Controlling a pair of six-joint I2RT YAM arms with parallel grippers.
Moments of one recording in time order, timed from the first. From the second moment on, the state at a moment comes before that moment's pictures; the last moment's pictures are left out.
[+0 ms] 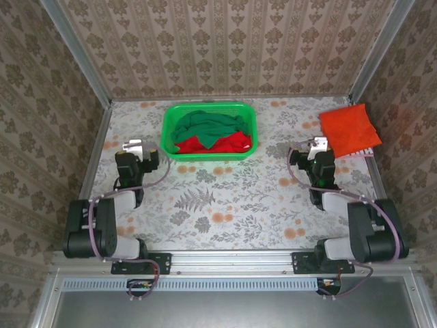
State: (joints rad) left arm -0.03 1.36 0.40 0.64 -0.11 0.08; right arm 0.03 1.33 0.38 0.67 0.13 0.04
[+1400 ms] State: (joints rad) left arm -0.33 1.64 1.25 -0.40 -0.16 -0.17; right arm 0.38 1.16 0.74 0.06 -0.06 -0.04
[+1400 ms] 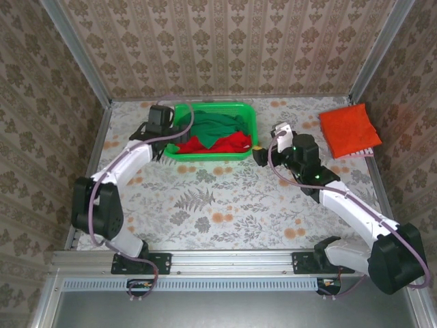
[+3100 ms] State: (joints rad) left arm -0.24 1.23 0.91 -0.61 -0.28 -1.32; right arm 0.39 1.29 0.76 0.08 -0.12 -0.02
